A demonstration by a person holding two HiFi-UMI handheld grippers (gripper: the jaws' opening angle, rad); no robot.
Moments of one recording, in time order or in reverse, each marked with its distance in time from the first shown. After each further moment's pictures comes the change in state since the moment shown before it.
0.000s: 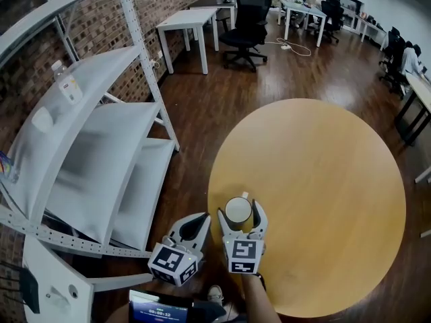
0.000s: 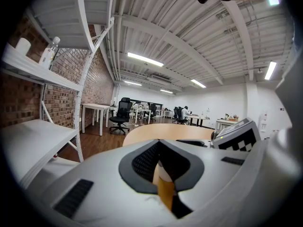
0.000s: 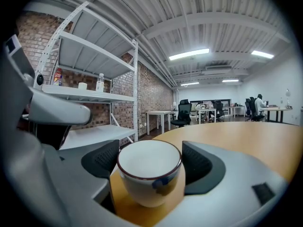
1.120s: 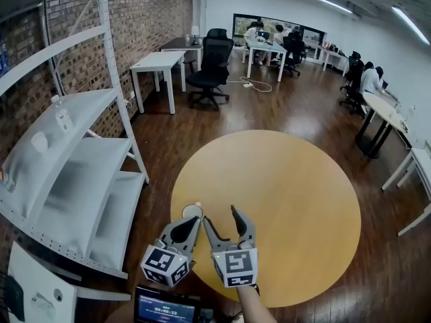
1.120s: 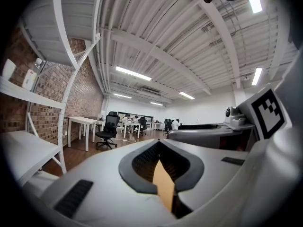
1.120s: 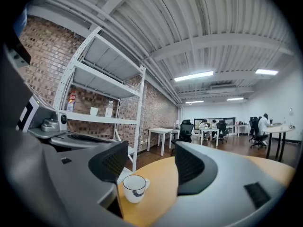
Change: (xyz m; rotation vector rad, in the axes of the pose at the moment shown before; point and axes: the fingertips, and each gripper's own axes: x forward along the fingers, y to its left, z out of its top) left arm -0.010 -0.127 0.101 0.040 -0.165 -0.108; right arm -0.154 -0.042 0.154 -0.109 -0.181 0.044
